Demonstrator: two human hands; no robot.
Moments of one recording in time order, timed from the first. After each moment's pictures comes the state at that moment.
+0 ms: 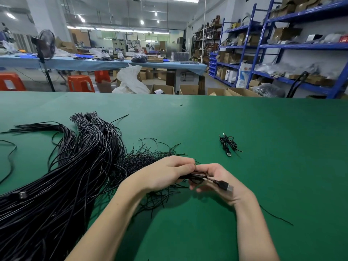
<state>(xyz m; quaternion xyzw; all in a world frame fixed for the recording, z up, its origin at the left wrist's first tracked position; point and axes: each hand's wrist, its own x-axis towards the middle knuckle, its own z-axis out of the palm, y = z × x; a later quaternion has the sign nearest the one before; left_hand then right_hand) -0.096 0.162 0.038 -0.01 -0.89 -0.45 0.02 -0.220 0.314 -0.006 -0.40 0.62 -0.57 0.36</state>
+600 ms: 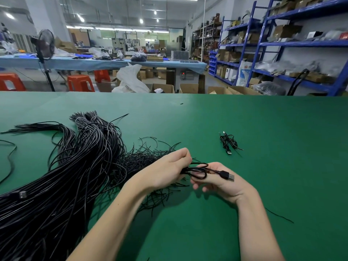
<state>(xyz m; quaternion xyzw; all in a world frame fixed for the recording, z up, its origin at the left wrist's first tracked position) -0.100 0.168 0.033 0.08 -0.85 -0.52 0.05 -0.226 0.318 -0.011 -0.37 0.58 -0.59 0.42</state>
